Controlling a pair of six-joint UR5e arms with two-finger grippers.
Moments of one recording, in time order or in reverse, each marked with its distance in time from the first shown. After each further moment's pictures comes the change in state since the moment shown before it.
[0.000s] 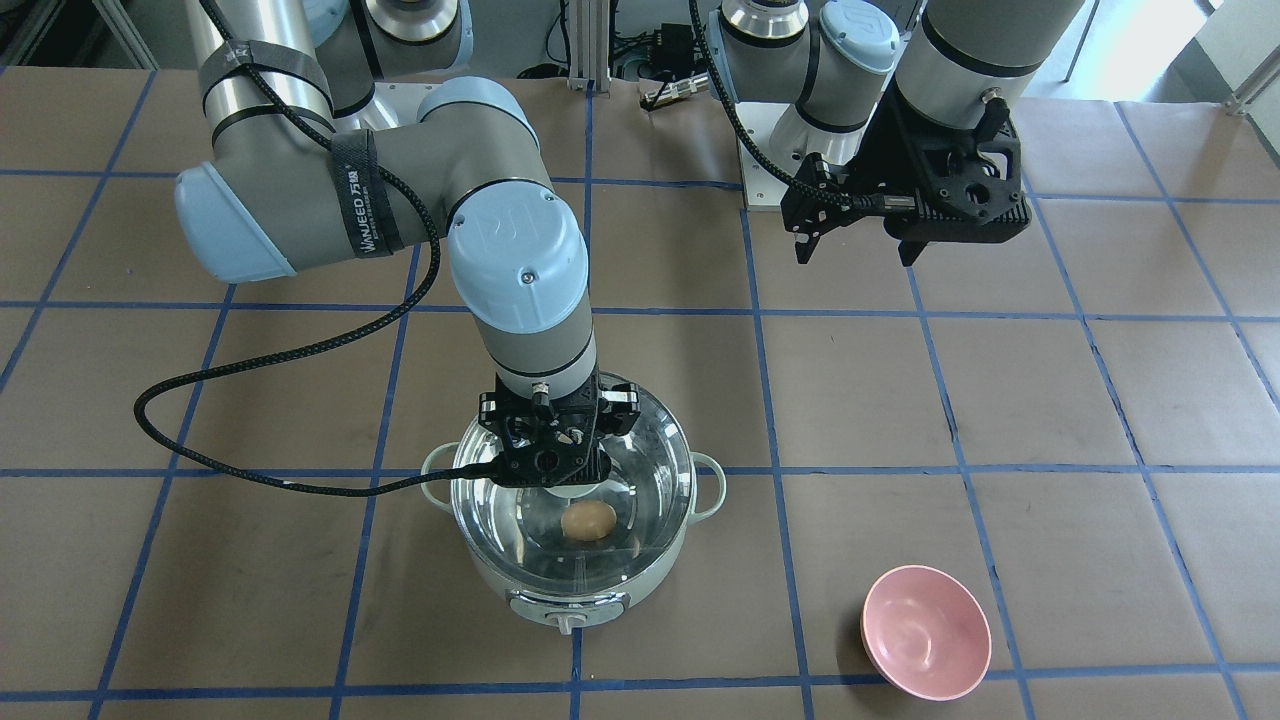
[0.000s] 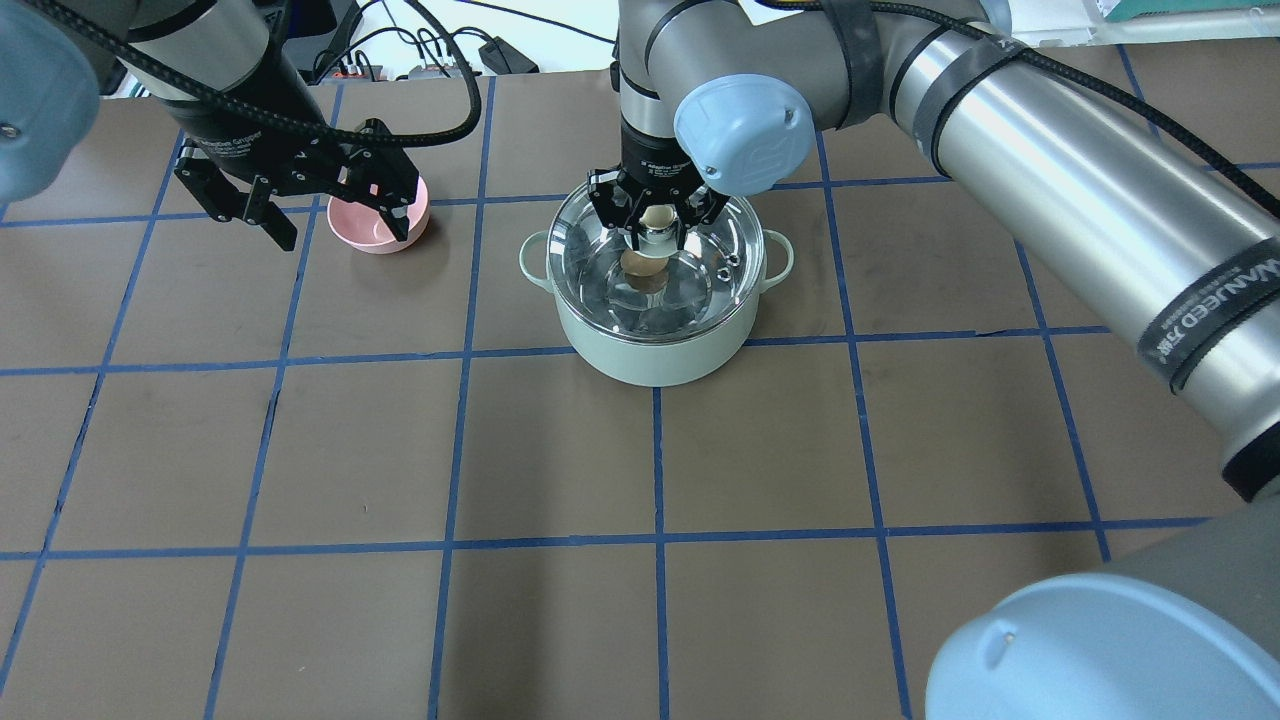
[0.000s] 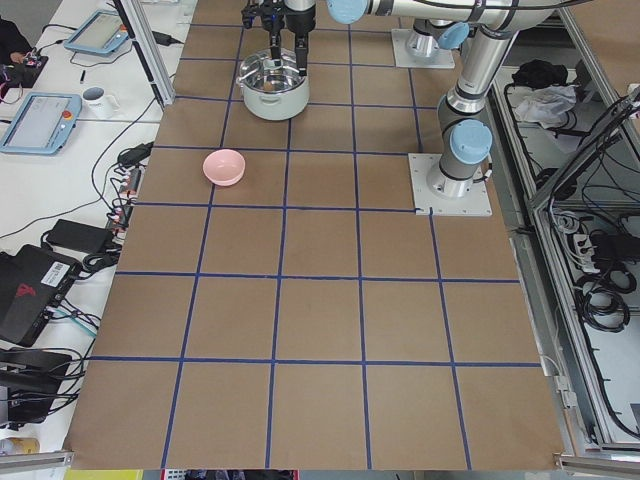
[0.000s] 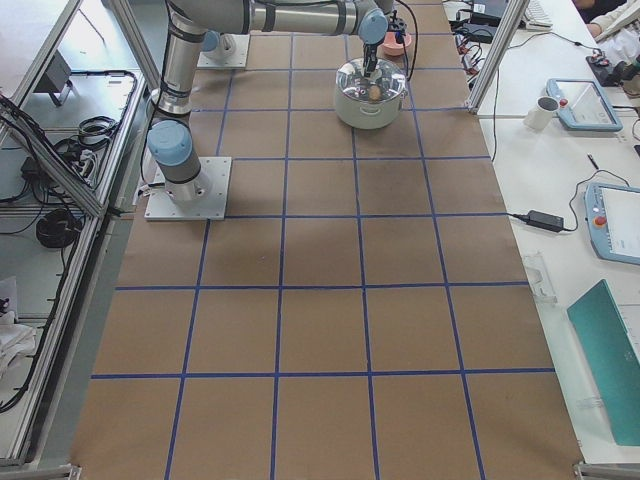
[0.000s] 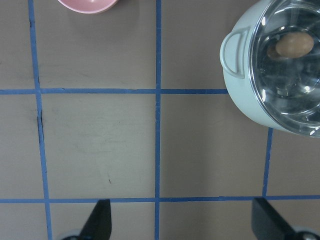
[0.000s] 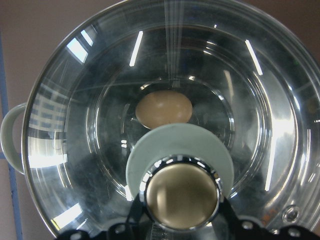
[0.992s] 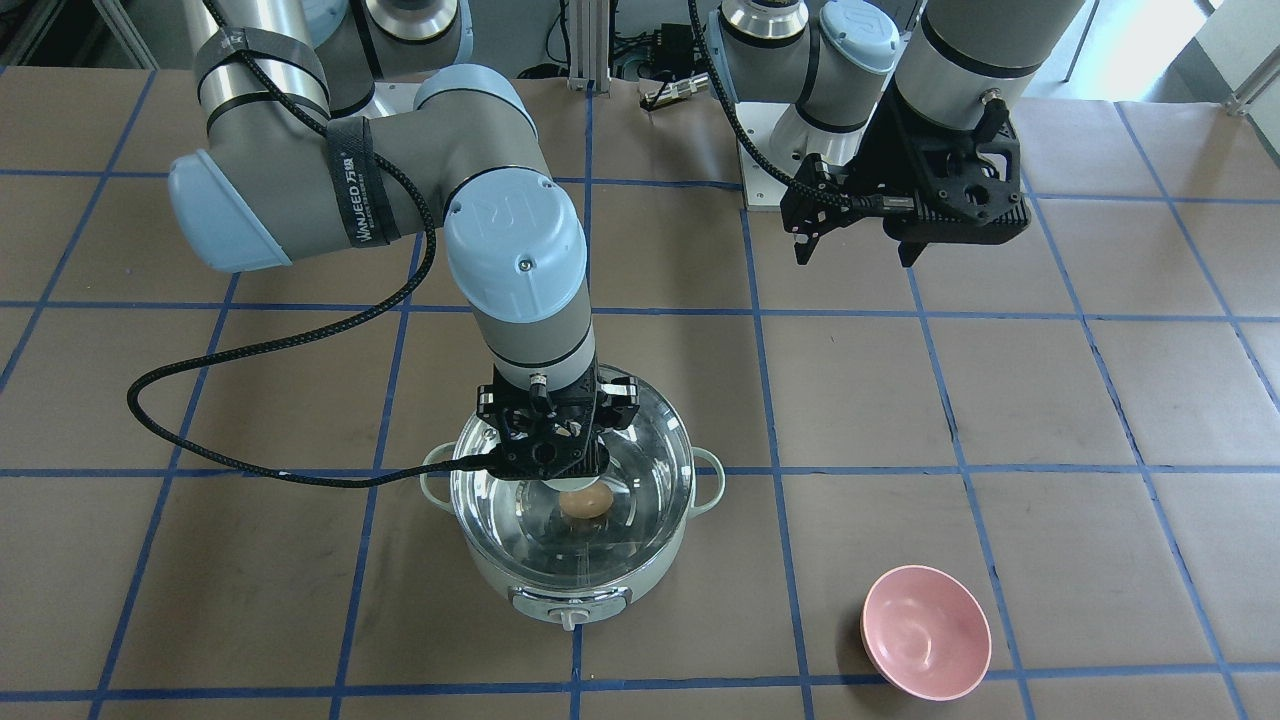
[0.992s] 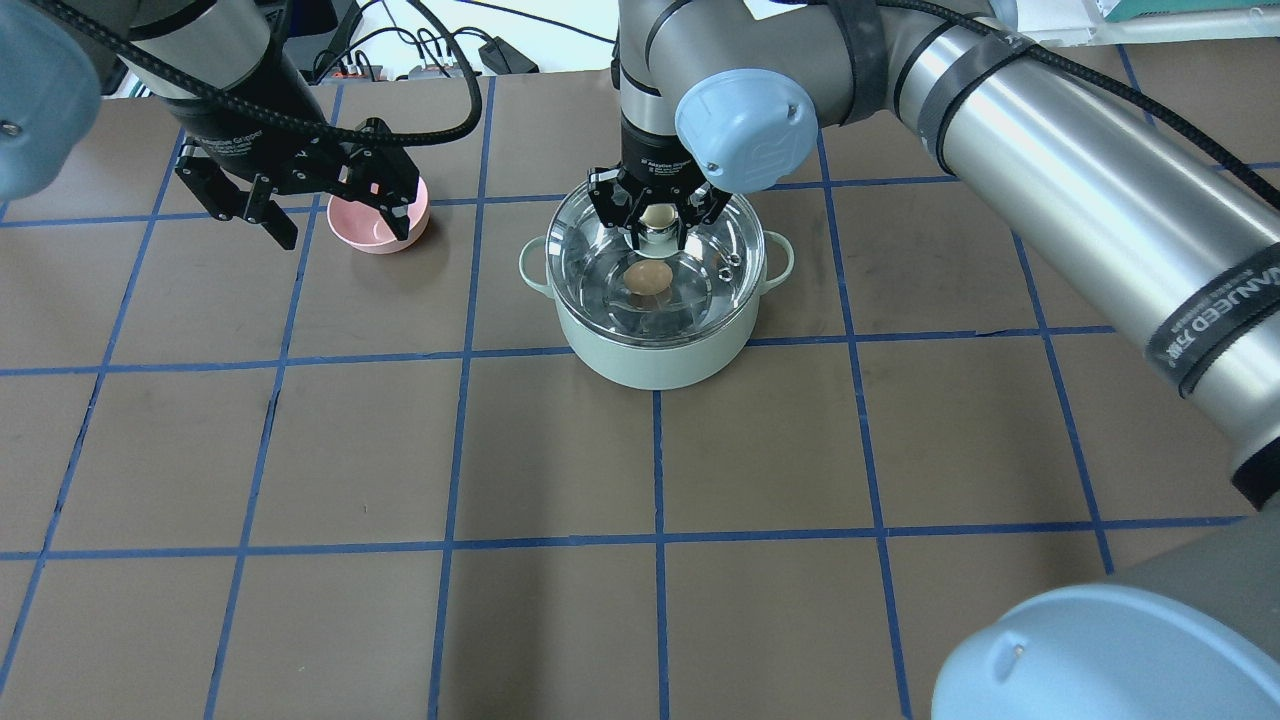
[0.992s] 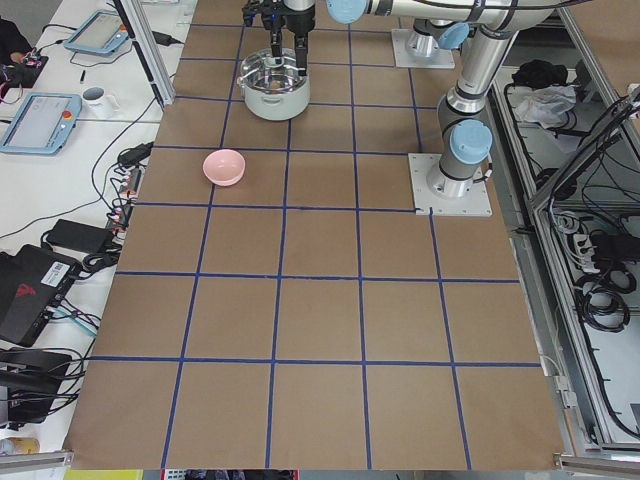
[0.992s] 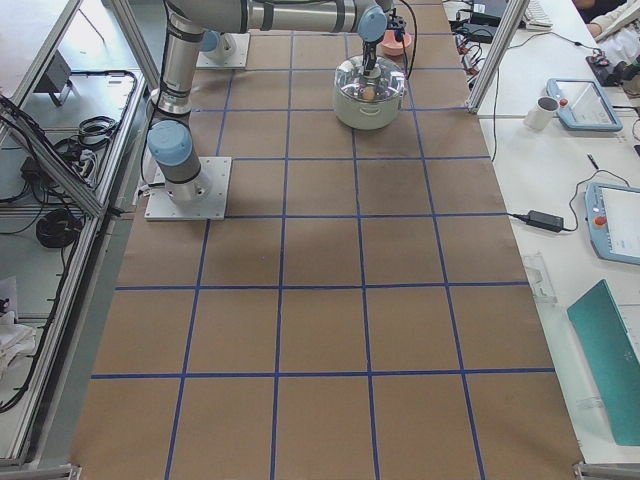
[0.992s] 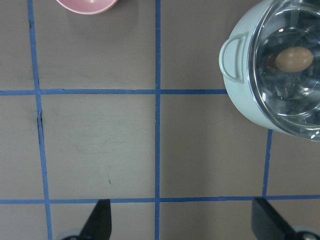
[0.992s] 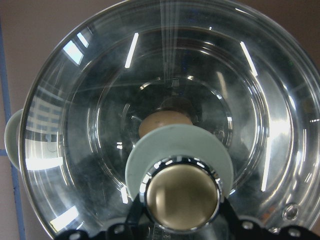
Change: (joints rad) left arm -0.001 -0.002 0.003 -0.001 0.000 0.002; right arm 0.001 -0.010 -0.001 0.014 0.000 0.008
